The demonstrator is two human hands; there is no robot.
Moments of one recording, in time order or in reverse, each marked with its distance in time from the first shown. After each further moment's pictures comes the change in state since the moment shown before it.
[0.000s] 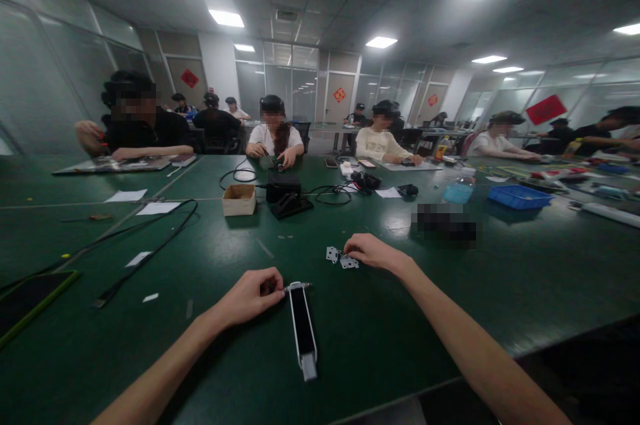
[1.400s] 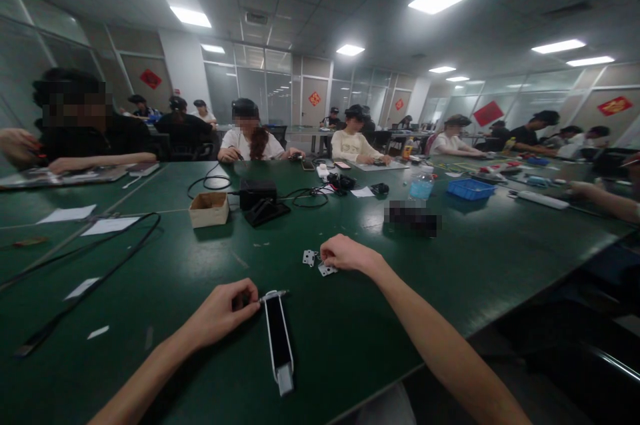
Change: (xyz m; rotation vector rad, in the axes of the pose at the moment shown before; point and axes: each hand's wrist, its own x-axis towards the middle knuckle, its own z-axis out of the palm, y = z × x) left_hand 0.003 -0.005 -0.002 0.019 -0.039 -0.018; right_hand -0.016 -0.045 -0.024 0.049 -0.109 0.173
